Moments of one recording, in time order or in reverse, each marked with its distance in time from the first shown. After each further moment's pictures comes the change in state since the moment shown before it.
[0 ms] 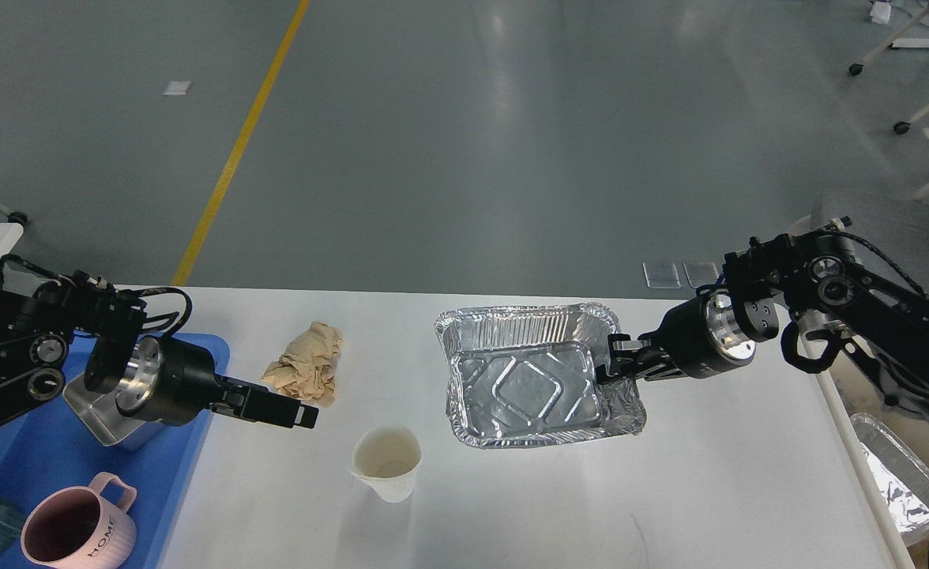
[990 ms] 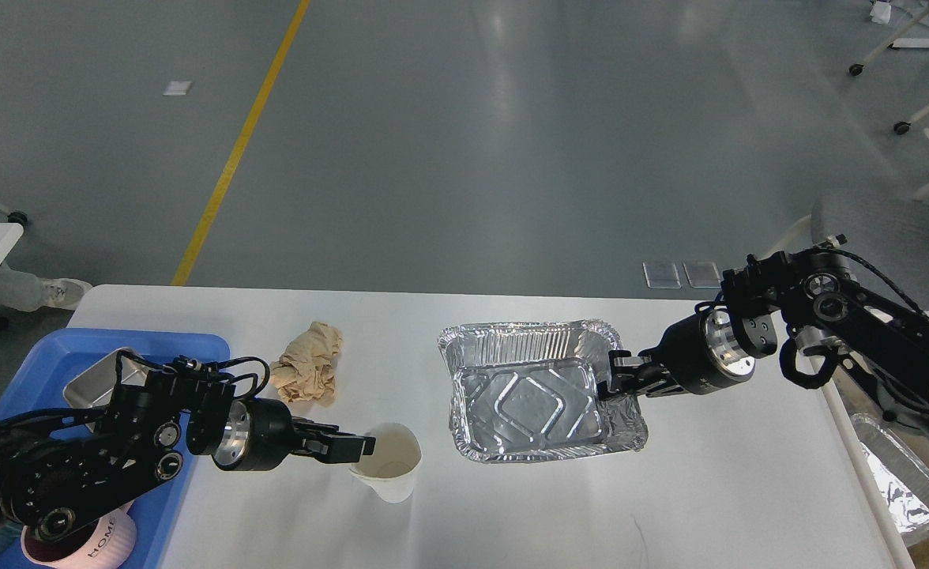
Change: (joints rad) left arm 0.180 -0.286 0.002 0.222 0.177 0.276 -0.001; right arm -0.040 0.002 0.001 0.003 -0.008 0.000 0.000
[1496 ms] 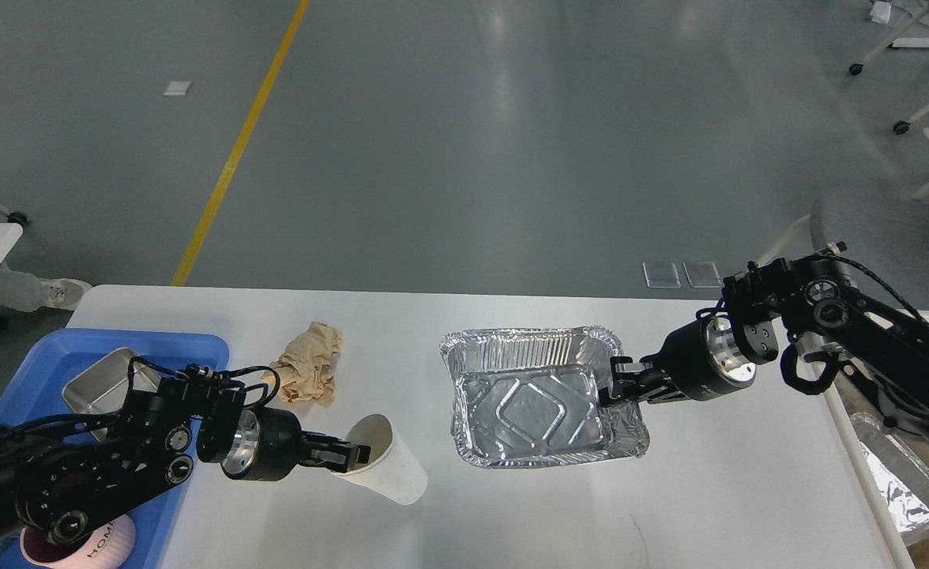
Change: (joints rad) left arm 0.015 -0.035 -0.013 0.023 -0.003 -0.044 -0.015; right arm -0.017 -0.002 0.002 0.003 0.000 0.000 0.000
